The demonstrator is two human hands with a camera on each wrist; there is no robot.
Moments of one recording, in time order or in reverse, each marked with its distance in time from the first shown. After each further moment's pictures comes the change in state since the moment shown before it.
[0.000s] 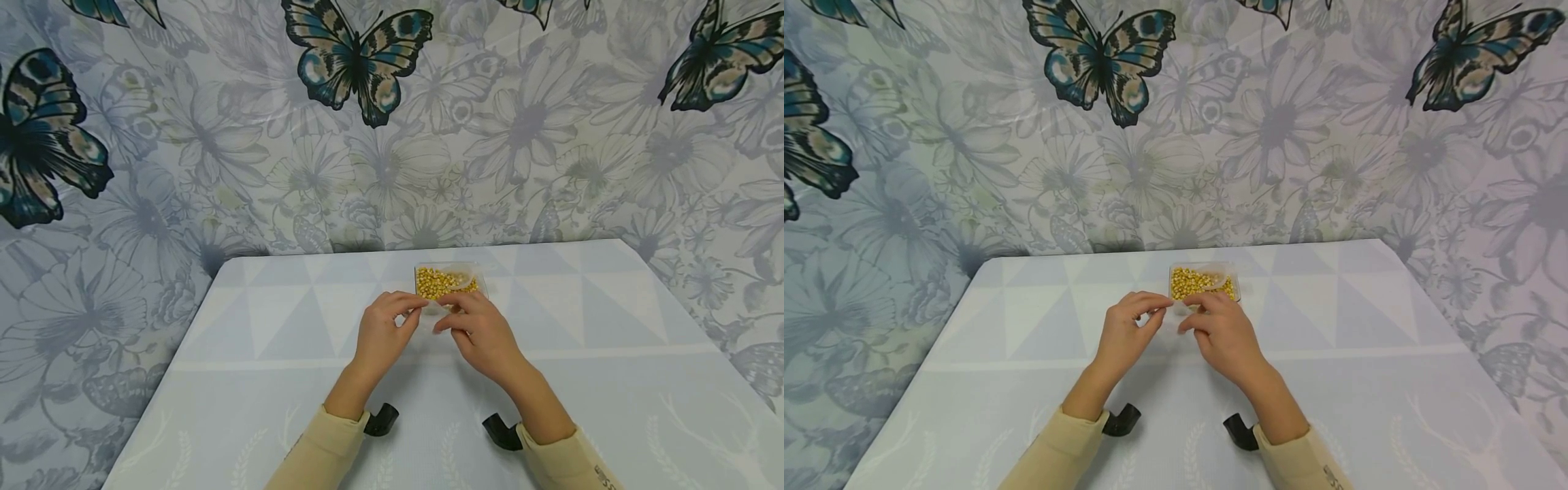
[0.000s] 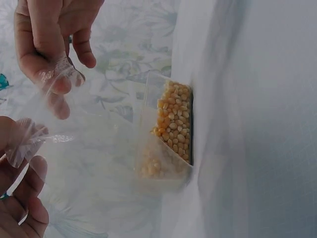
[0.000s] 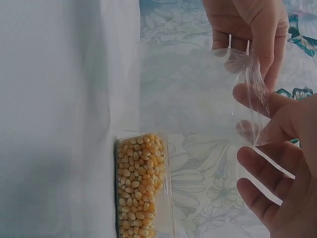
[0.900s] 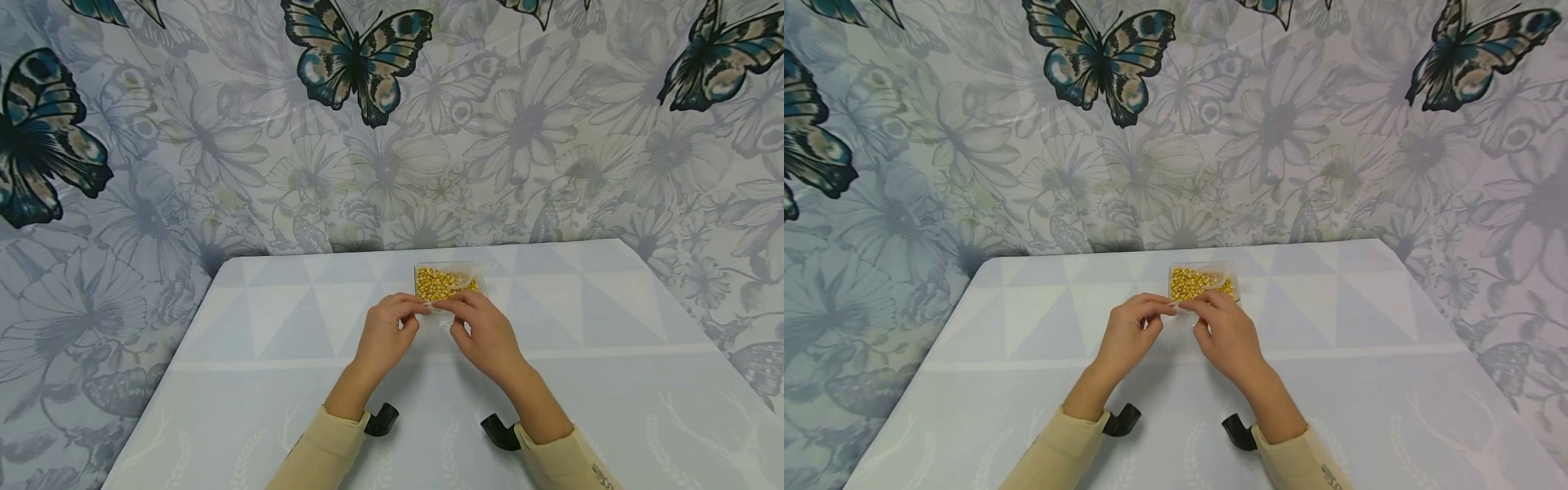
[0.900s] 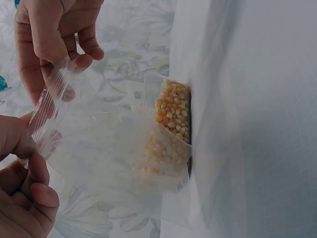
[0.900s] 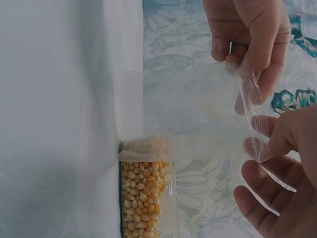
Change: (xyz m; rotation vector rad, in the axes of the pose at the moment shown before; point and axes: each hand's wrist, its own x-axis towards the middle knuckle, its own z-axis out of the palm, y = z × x) left_hand -0.001 0.004 0.001 -0.010 -0.093 -0.071; right_hand -0.001 -0.002 0.003 -0.028 0.027 0.152
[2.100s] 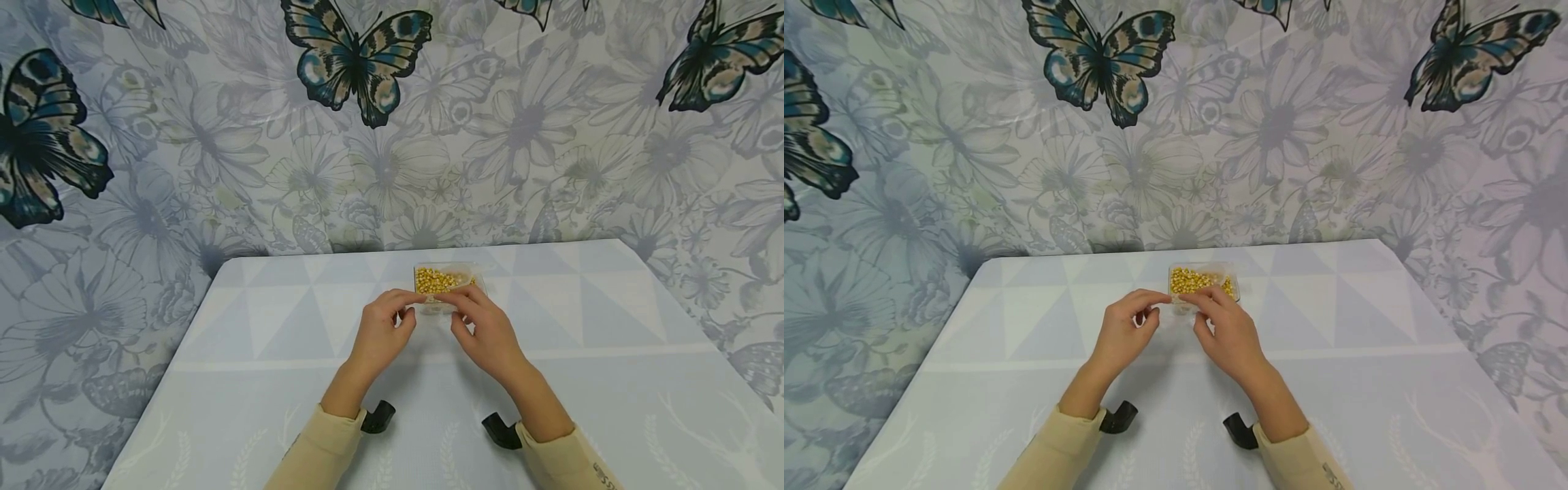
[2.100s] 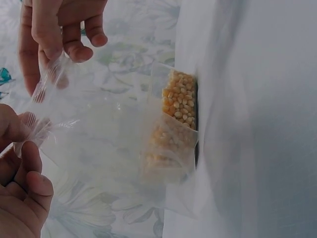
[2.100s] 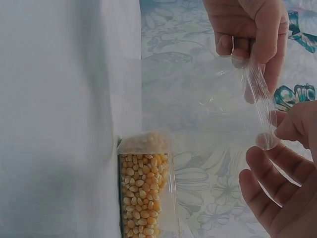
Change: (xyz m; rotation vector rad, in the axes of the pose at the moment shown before) left_hand 0.002 -0.006 -0.005 -0.072 0.030 0.061; right_hand 0.001 0.006 -0.001 0.135 0.068 -0.072
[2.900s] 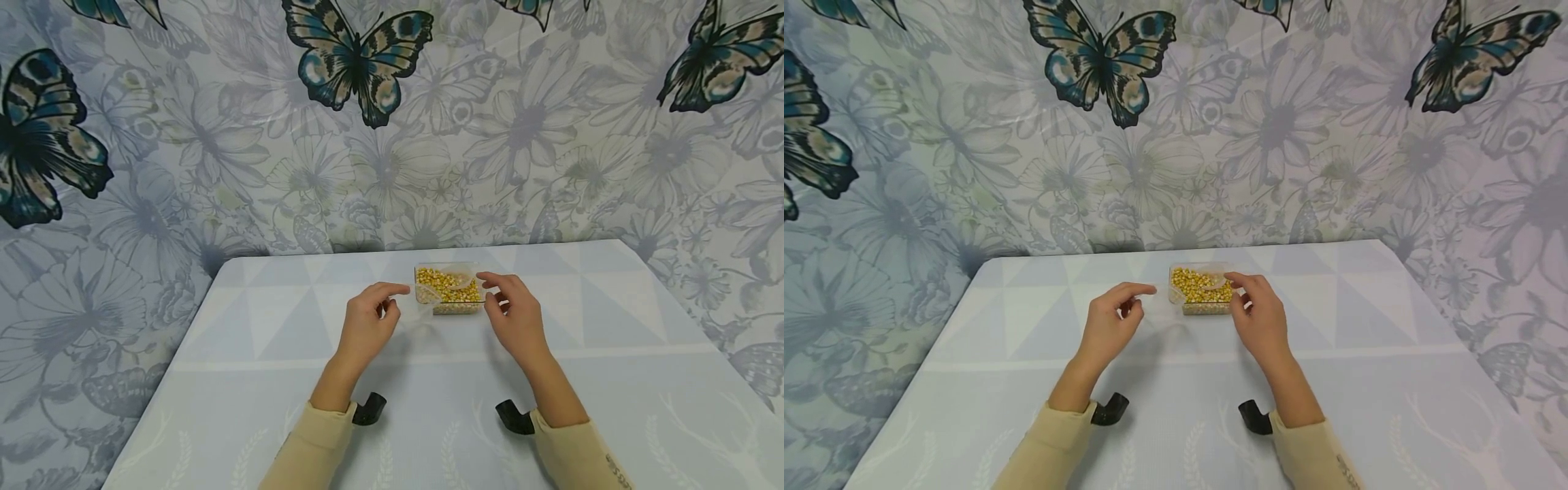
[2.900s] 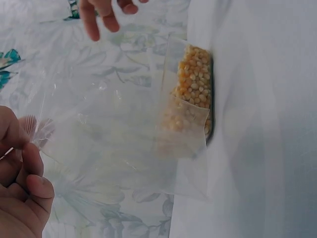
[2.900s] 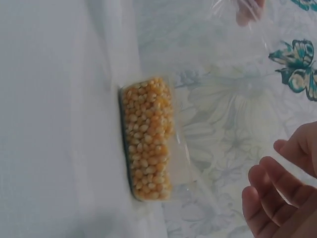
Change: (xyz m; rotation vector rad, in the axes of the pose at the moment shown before) left_hand 0.004 -0.012 -0.016 -0.013 0.063 -0.050; right_hand -0.001 0.036 -0.018 -0.020 0.114 0.327
